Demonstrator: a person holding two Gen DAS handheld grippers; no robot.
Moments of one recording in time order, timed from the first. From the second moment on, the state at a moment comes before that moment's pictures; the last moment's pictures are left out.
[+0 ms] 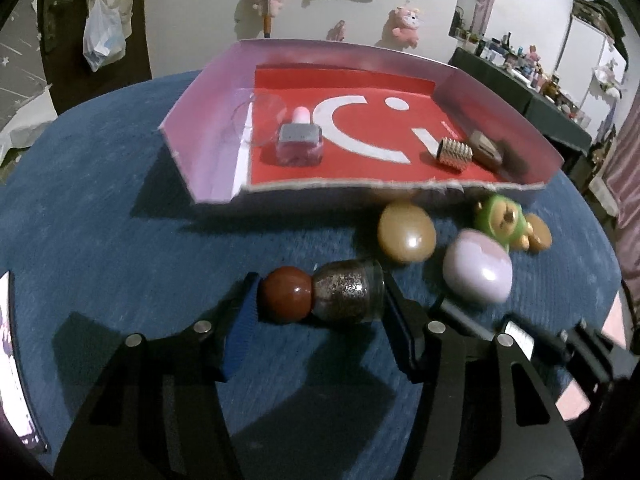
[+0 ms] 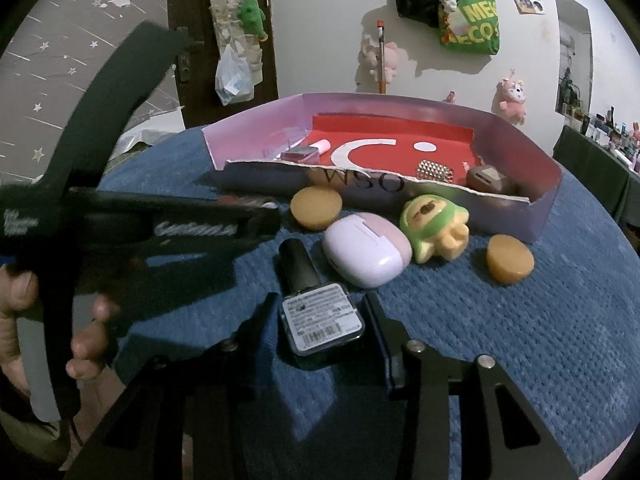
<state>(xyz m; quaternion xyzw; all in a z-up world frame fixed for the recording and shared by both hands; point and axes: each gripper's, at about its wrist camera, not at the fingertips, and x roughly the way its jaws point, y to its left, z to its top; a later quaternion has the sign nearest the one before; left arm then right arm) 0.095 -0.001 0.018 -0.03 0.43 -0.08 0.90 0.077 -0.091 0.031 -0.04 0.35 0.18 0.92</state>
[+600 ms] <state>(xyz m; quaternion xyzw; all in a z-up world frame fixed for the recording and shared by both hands) 0.053 0.007 0.014 -0.01 0.41 -0.08 0.91 0.067 -0.103 0.031 -0.03 0.34 0.18 0.92</state>
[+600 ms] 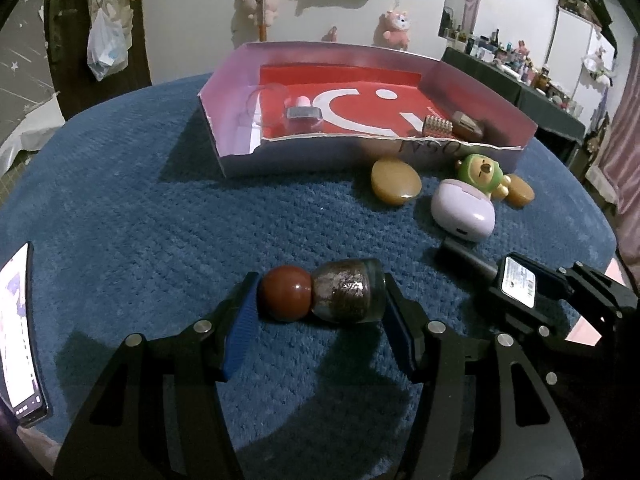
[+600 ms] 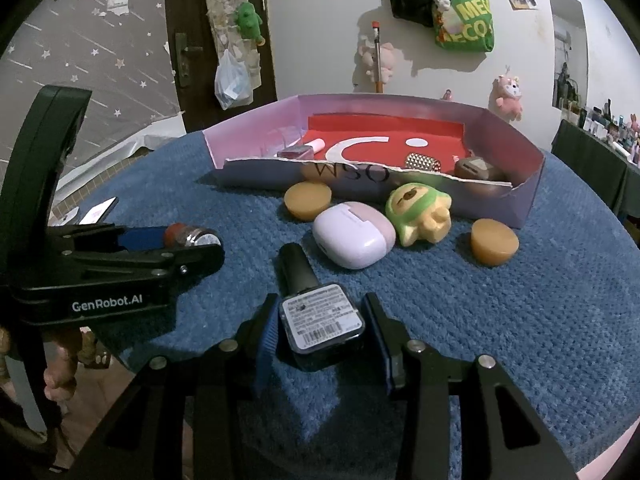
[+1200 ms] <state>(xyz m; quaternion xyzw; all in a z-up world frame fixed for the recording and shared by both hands) 0.056 0.014 0.014 -0.02 0.39 -0.11 0.92 0.078 -0.093 0.030 -0.04 0.34 0.17 0.92</state>
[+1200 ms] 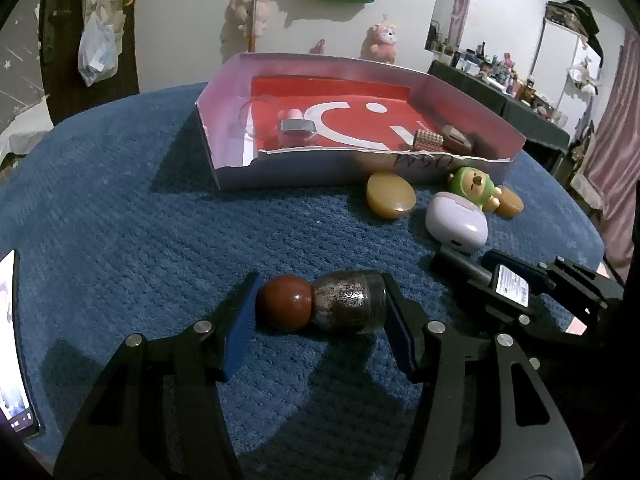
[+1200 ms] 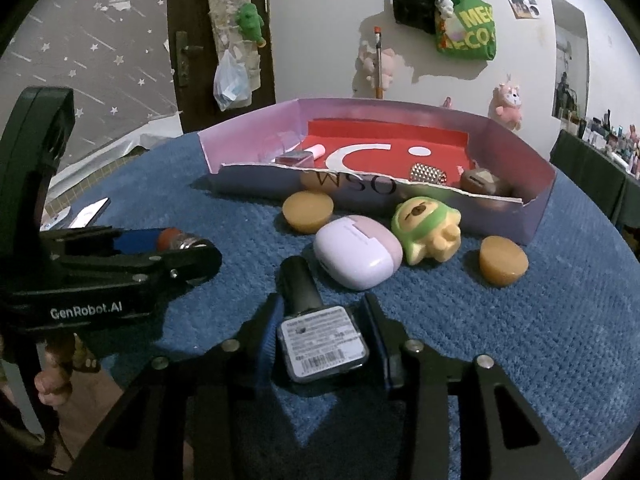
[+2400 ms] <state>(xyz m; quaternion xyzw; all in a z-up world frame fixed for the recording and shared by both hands) 0.091 -0.006 0.083 -0.01 0.33 -0.14 0.93 0.123 -0.124 0.104 0.03 0.33 0.24 0.91</state>
